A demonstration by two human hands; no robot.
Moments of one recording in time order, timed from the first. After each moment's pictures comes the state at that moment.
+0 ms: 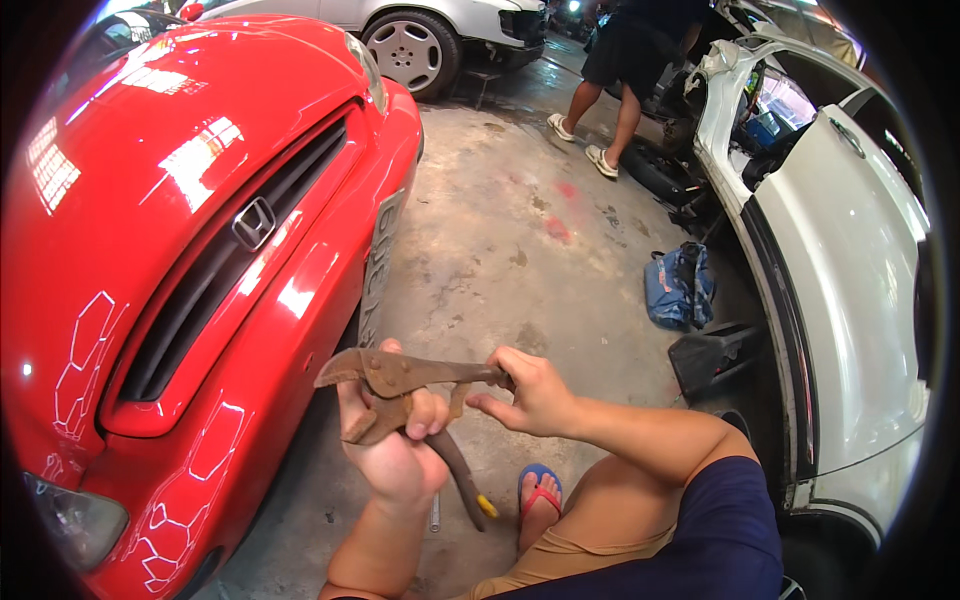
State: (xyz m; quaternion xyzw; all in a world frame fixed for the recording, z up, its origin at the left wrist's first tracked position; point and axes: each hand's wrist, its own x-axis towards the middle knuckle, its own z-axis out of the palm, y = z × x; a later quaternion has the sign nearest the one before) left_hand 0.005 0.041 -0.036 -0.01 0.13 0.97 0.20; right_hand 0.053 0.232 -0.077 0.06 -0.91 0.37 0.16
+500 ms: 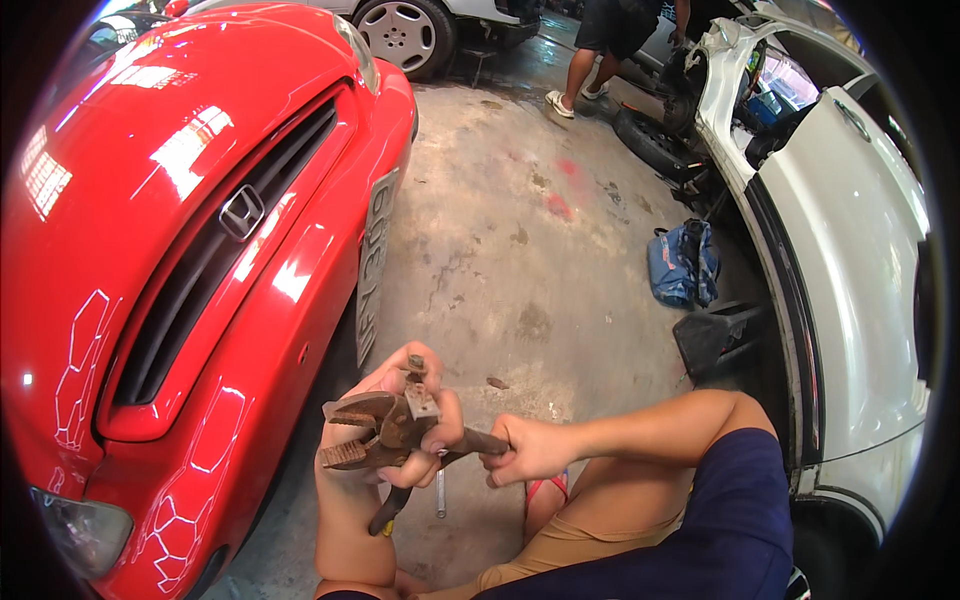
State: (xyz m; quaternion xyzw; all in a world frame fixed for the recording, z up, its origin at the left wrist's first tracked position) left_hand -0.028 0.003 -0.053 0.21 0.04 0.82 0.53; right_hand 0.096 0.214 -0.076 0.04 -0.73 0.60 -0.33
